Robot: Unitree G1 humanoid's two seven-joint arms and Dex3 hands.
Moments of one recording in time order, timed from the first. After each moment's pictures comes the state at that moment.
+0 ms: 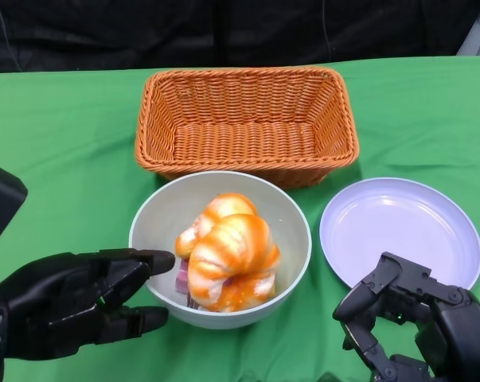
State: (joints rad) left arm -0.10 0.57 0.06 -0.35 -0.63 1.04 -0.60; right arm 0.39 -0.05 0.18 -0.46 -0.06 -0.20 0.10
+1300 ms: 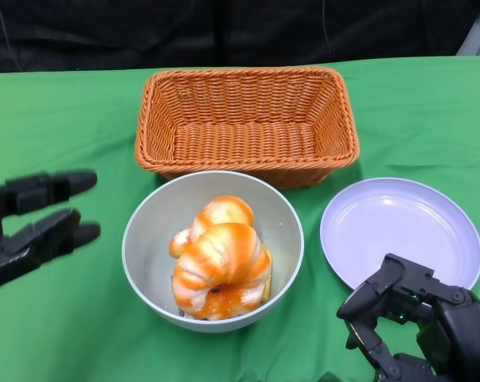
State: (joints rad) left arm -0.06 0.48 0.30 -0.31 -0.48 0.68 -0.43; right arm 0.37 -0.06 0.15 -0.38 -0.02 -0.26 0.13
